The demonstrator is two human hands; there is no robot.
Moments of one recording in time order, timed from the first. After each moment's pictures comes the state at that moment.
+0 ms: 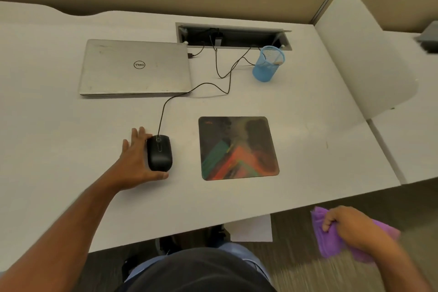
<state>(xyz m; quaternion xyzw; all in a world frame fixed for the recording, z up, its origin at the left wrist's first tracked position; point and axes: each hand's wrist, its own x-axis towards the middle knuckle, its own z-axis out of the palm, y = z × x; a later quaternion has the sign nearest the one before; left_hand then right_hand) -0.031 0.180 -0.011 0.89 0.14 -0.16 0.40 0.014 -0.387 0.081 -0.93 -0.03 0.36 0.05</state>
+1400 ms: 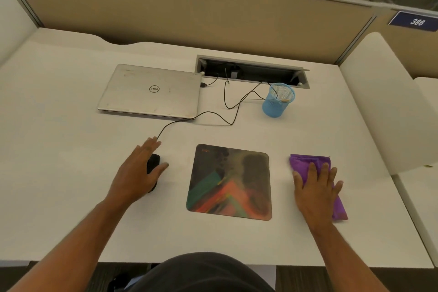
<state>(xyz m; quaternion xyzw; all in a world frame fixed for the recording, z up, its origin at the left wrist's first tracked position) -0.006 0.117 0.019 0.93 0.21 0.09 0.30 0.181 -0.305 0.004 -1.00 -0.02 -0.01 0.02</state>
